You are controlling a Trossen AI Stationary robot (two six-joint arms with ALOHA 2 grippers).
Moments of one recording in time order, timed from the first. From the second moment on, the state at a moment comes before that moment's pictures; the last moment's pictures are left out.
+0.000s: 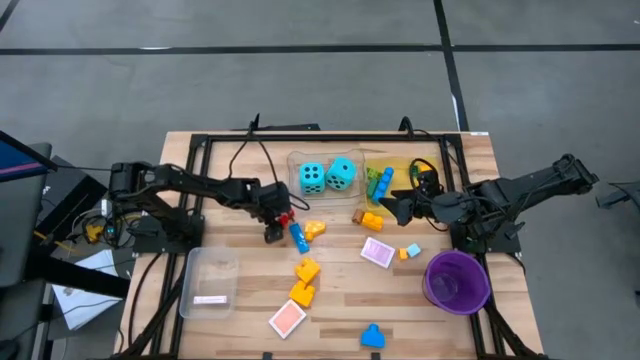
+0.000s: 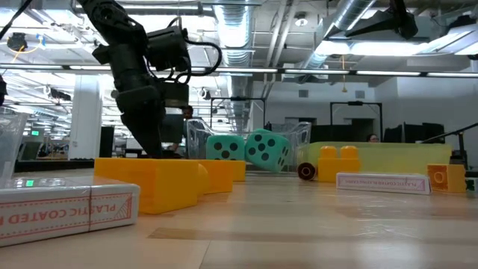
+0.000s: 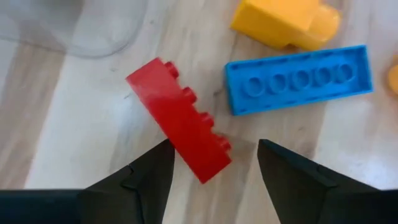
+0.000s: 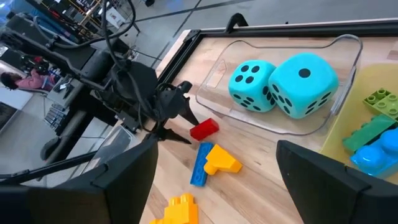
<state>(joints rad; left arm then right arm) 0.15 1.53 0.75 -0.36 0.05 -0.14 0.34 0.94 0.91 -0.54 0.71 1.12</state>
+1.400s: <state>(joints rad) -0.02 1.37 0.62 -0.28 -0.27 -0.23 0.37 0.95 0.91 -0.55 0.70 1.12</state>
